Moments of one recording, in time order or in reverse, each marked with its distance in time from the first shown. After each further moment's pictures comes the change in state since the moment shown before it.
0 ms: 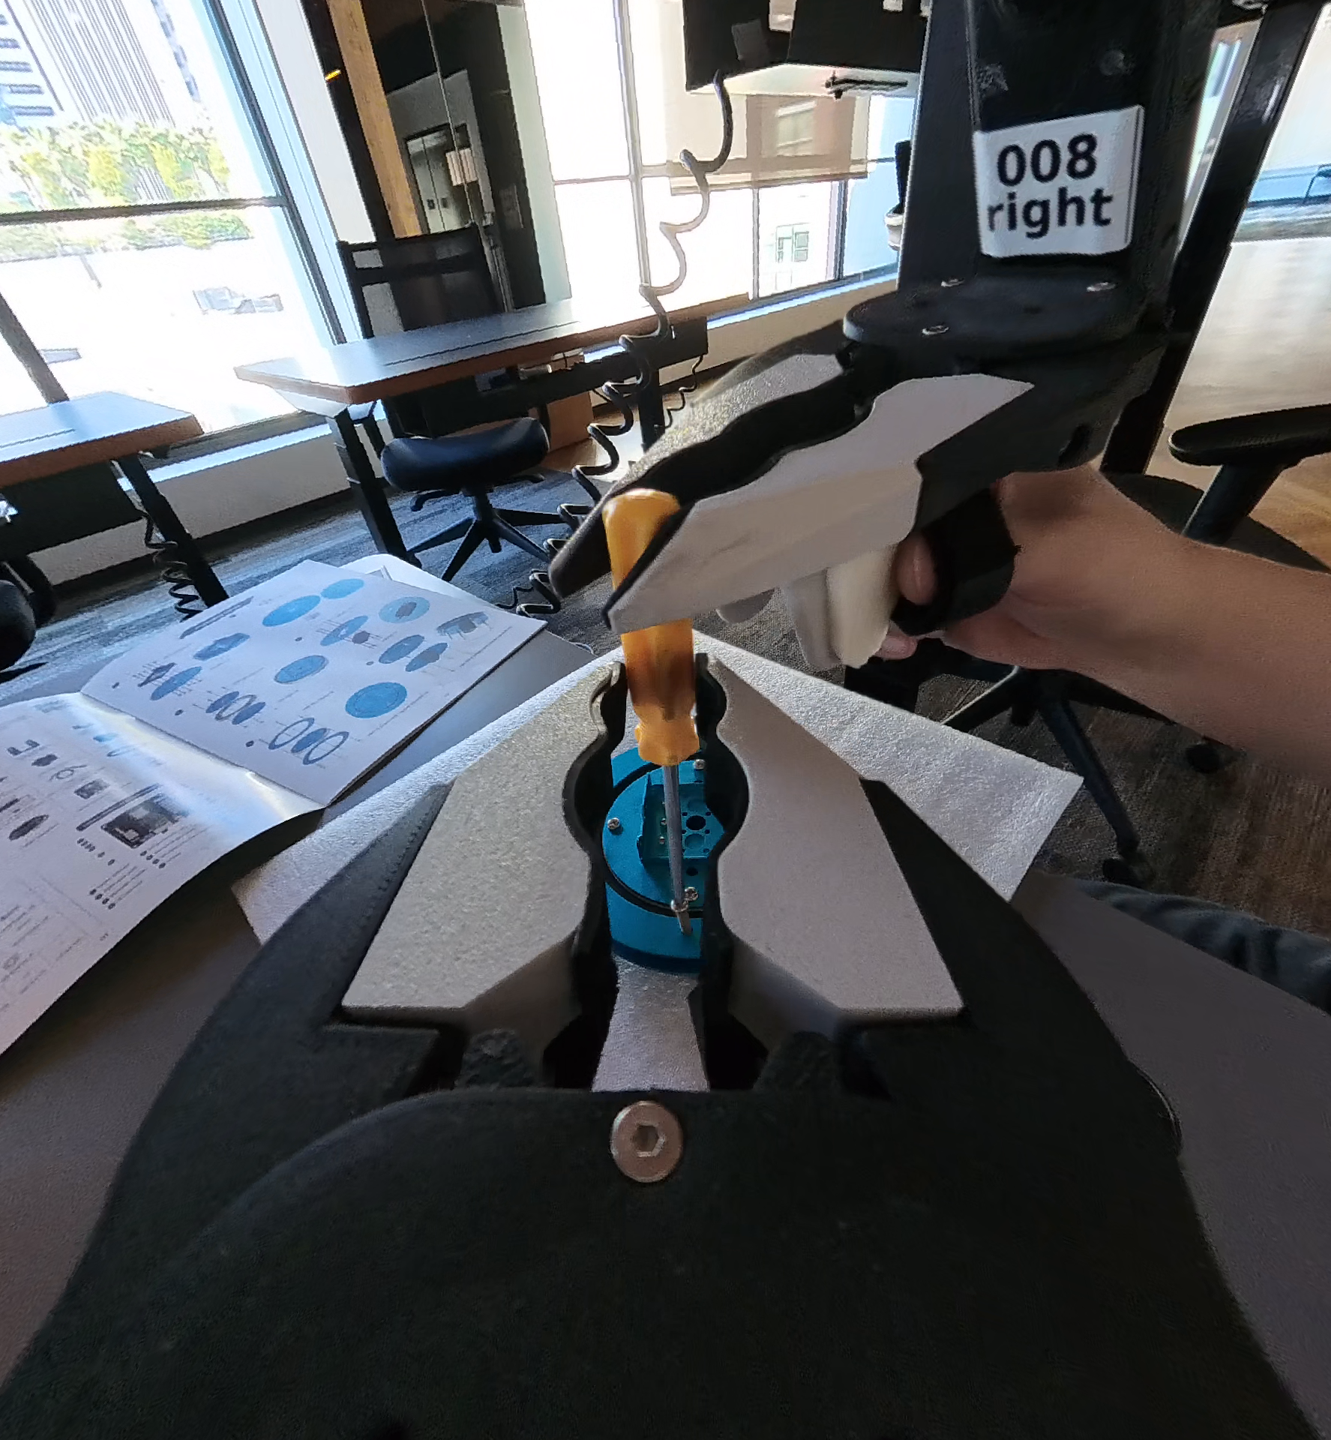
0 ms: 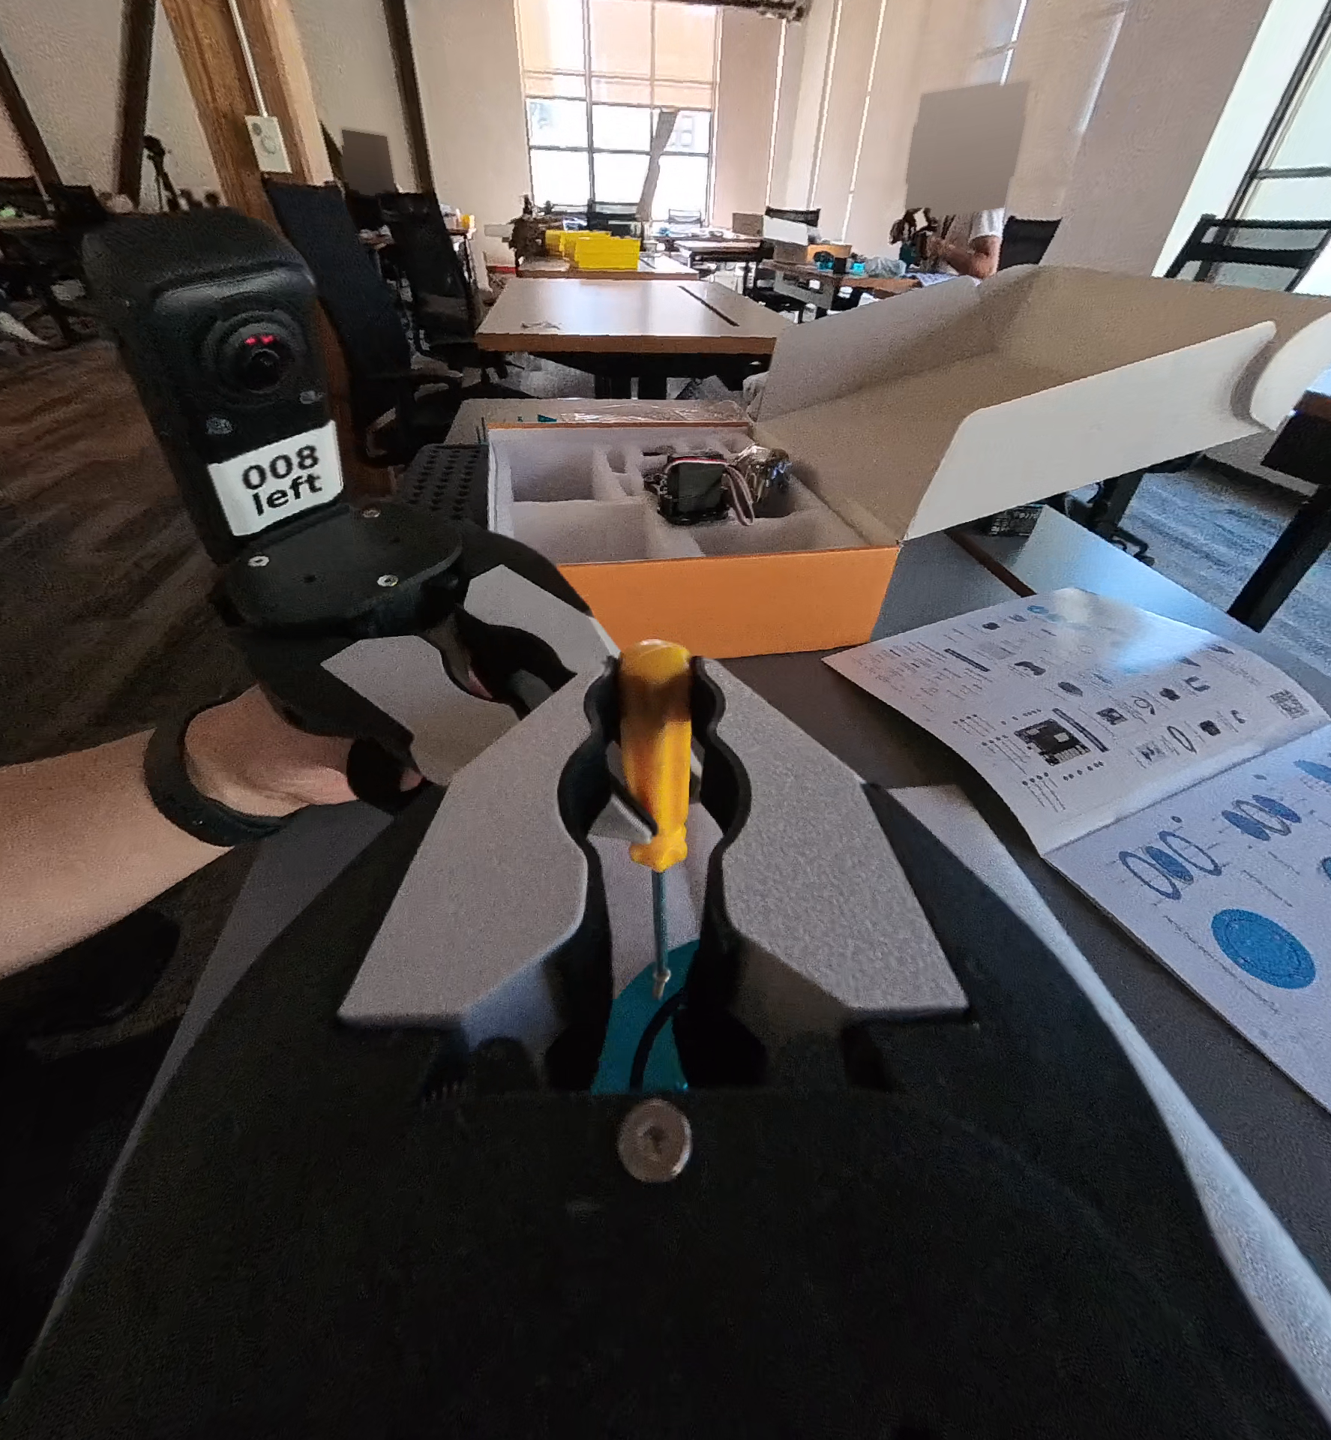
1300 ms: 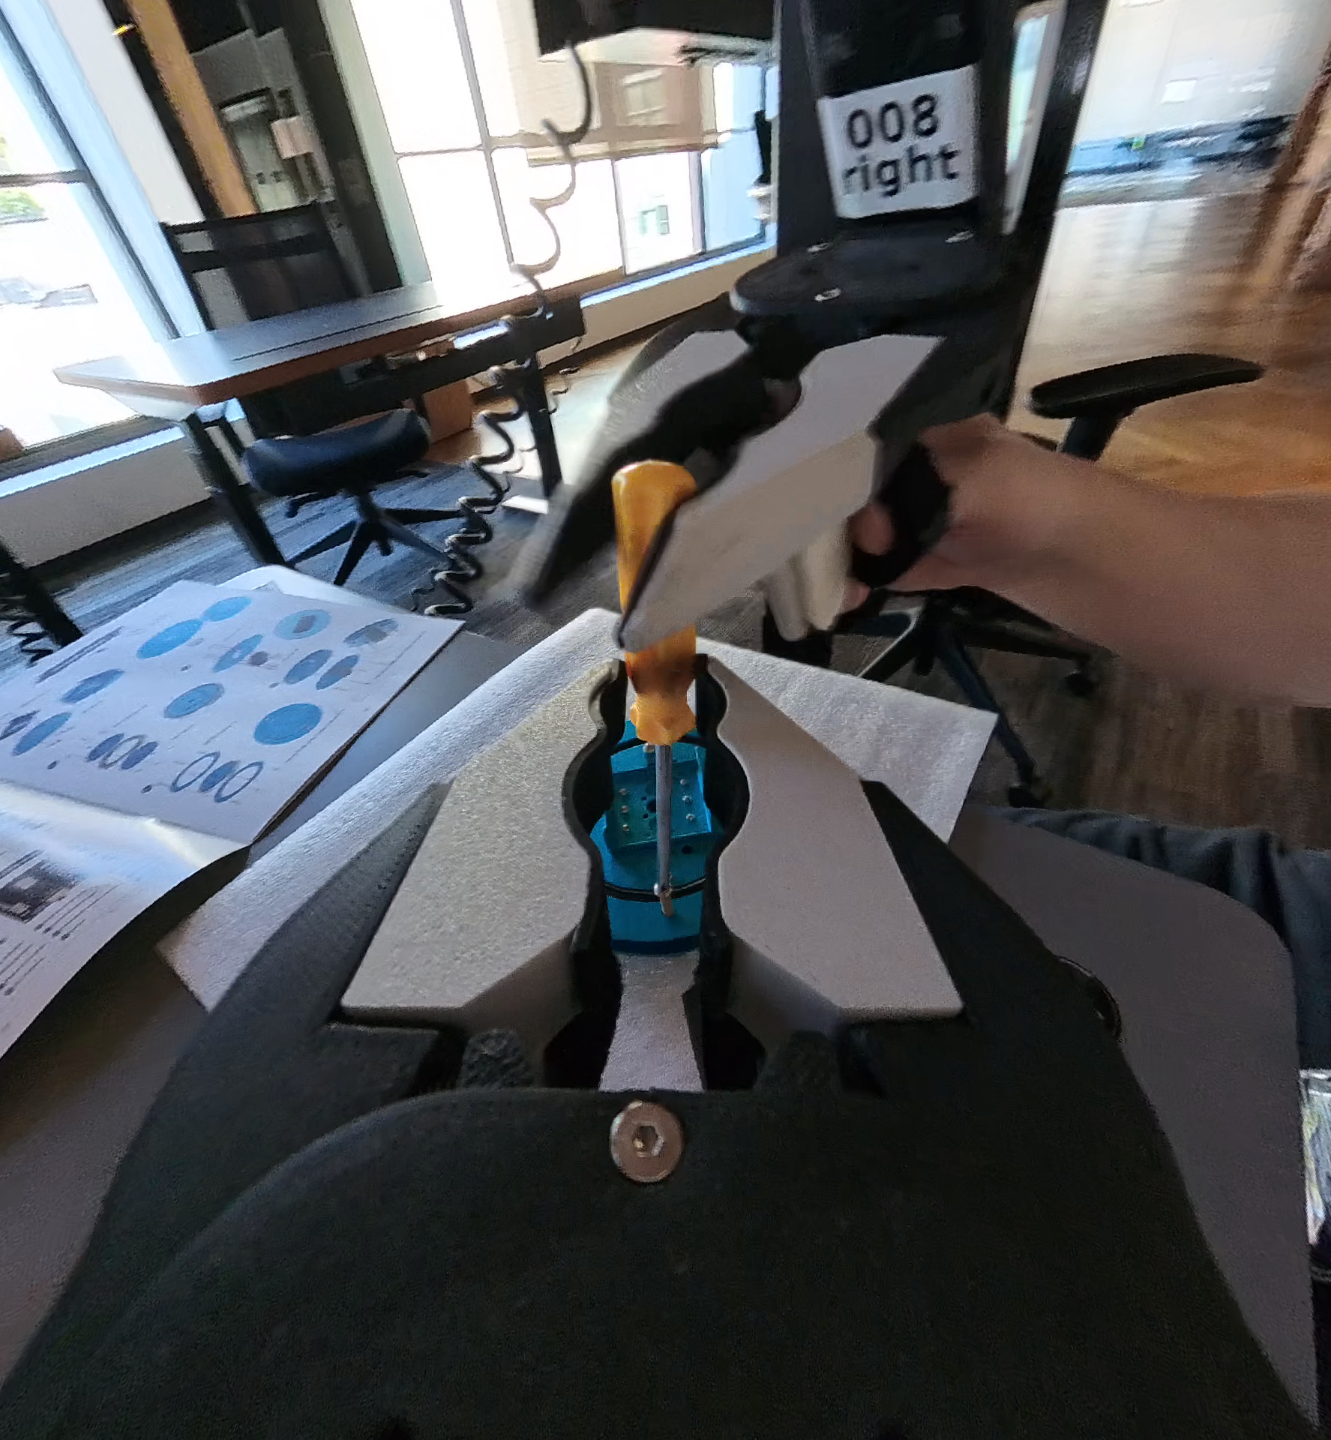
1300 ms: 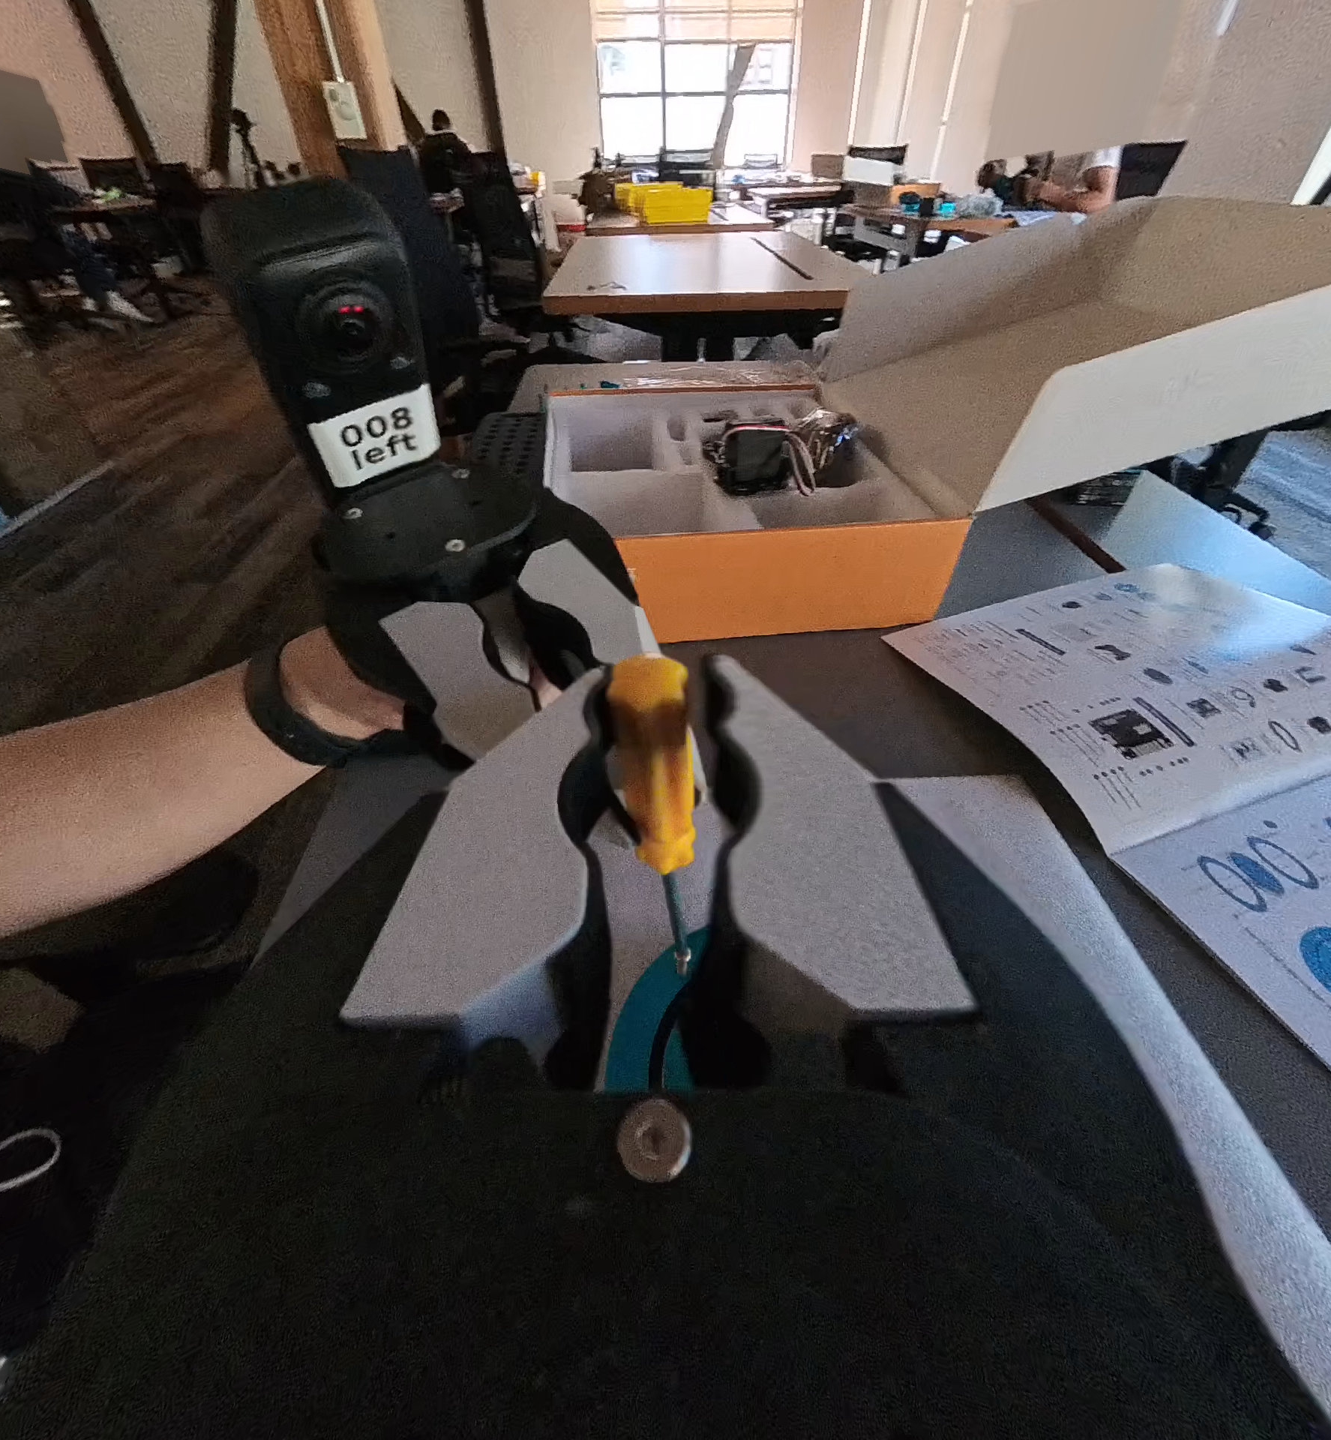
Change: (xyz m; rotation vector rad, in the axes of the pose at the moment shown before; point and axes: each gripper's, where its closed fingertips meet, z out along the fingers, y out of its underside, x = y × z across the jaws) left arm 0.010 0.004 -0.003 -0.026 0.173 0.029; right arm -0.013 0.009 0.005 -0.057 -0.098 0.025
